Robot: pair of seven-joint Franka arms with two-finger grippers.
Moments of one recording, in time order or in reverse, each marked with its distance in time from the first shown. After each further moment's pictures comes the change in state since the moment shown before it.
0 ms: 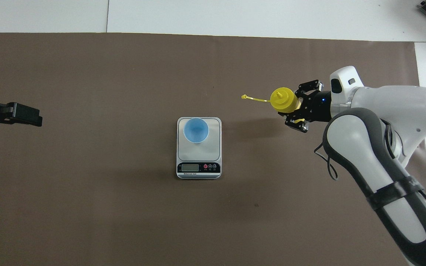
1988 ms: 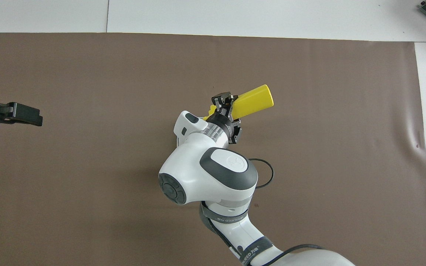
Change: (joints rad) left arm -0.049 -0.003 0.047 -0.002 0.000 0.004 0.000; right arm 0.422 0.214 0.004 0.197 -1.324 -0.263 0.575
